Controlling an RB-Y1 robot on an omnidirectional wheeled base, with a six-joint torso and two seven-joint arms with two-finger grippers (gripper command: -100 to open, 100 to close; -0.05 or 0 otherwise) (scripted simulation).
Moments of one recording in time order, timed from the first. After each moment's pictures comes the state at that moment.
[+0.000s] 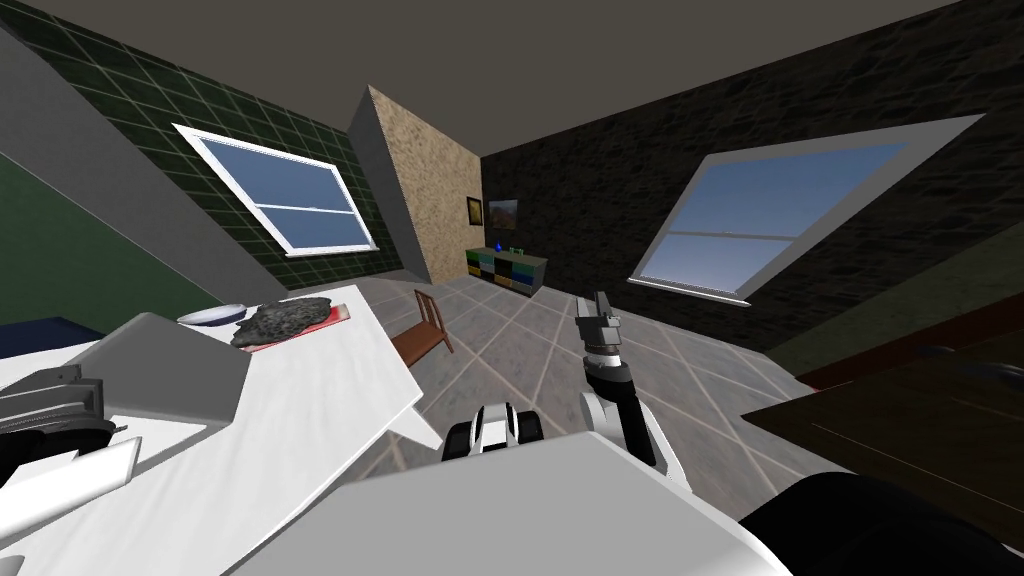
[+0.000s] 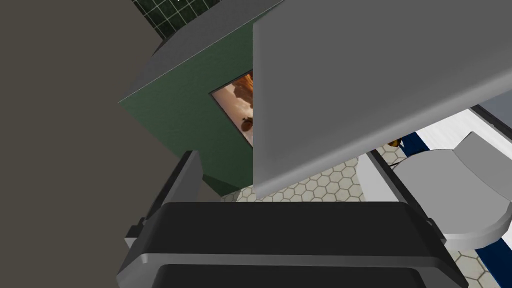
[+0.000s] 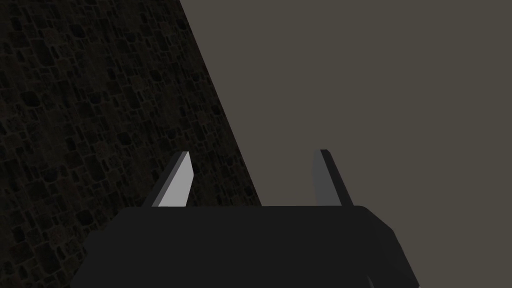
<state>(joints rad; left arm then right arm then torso) 0.05 0.60 0.88 -1.30 -0.10 0.19 0.05 0.53 -0.03 -0.05 -2.35 0.11 -0.52 -0.16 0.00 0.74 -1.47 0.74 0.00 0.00</state>
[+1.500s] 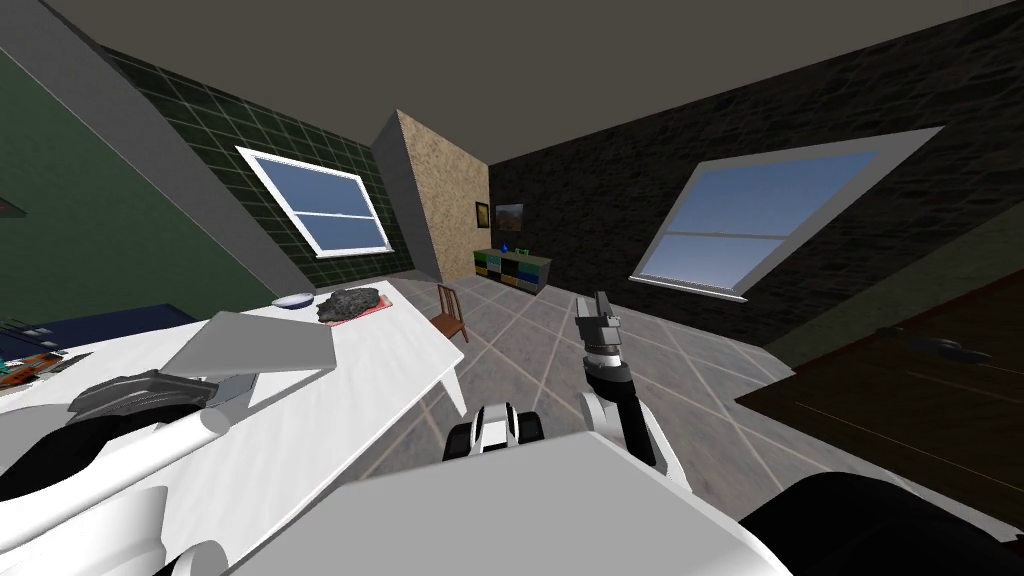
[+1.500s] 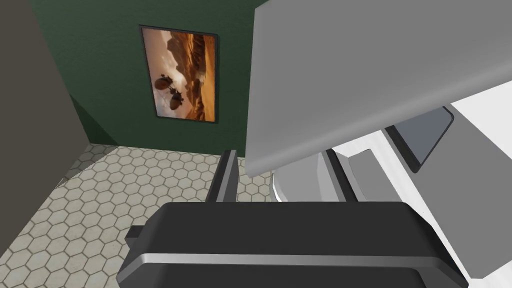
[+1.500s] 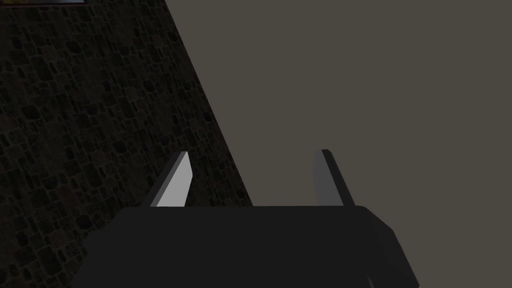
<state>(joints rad) -0.08 0.47 0.94 -1.27 0.12 0.18 0.26 0.53 -0.04 -0.05 -2.35 0.11 -0.52 -0.16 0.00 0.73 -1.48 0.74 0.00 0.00</state>
